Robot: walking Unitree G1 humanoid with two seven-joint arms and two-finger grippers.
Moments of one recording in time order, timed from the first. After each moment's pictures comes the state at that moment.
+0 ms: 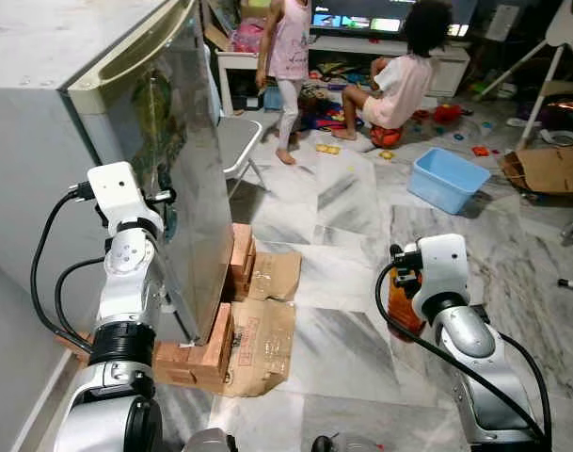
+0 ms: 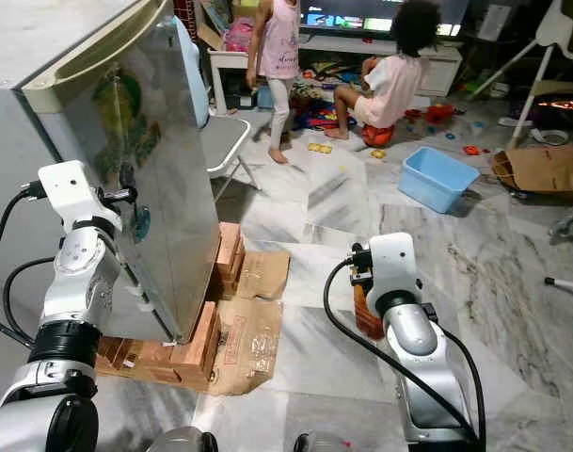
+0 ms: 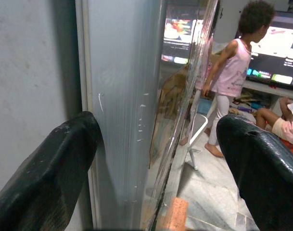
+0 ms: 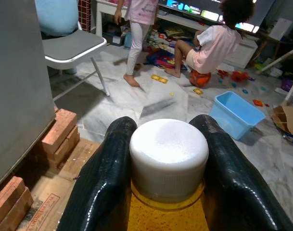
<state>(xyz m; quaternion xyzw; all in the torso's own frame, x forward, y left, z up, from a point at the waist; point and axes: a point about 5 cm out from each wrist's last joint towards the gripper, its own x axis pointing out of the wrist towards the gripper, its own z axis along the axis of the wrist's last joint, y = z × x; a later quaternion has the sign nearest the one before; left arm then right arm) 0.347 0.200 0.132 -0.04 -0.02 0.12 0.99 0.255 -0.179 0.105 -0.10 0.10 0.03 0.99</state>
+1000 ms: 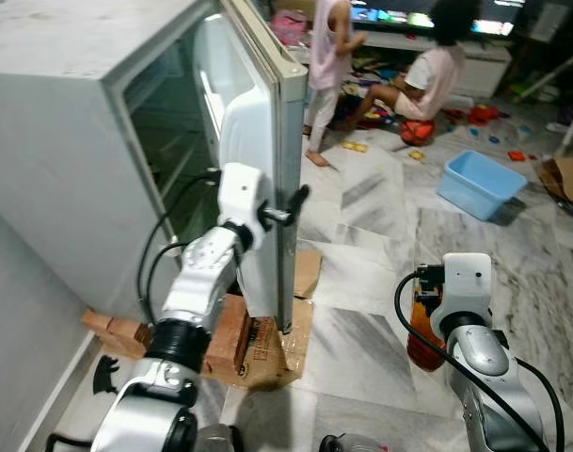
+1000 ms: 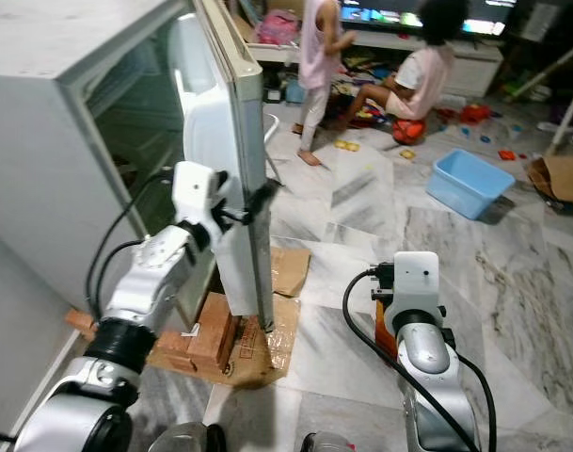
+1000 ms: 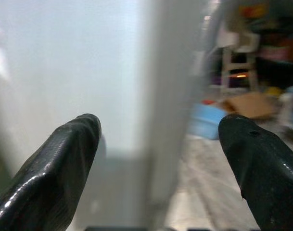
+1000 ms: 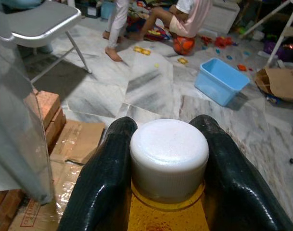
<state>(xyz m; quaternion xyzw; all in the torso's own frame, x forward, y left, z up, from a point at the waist) 0.342 0.098 0.129 -0.04 0.01 -0.21 0.98 0.237 -0.197 0.096 -0.08 0.15 -0.07 0.98</state>
